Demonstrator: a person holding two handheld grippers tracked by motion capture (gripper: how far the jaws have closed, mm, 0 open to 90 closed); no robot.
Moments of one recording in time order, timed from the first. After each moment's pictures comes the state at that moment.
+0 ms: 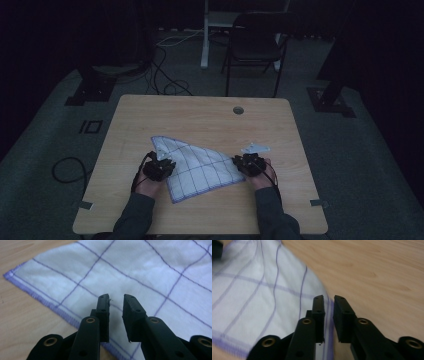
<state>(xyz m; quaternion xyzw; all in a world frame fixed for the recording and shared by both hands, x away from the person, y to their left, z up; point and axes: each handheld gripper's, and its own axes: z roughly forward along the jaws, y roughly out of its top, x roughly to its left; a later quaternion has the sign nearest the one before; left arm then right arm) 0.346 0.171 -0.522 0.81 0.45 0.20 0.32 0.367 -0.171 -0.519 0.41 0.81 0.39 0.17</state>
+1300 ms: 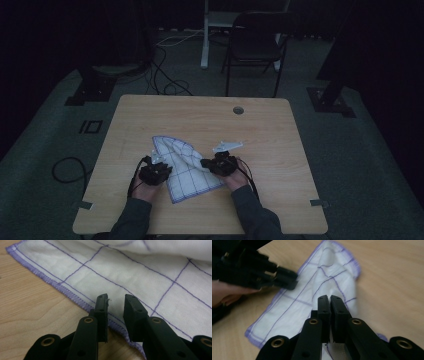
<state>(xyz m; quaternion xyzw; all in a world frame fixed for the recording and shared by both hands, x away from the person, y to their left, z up) 0.339 0.183 -0.533 0.80 0.47 0.18 0.32 0.365 -0.086 -0.507 0.34 0.82 0.46 0.04</state>
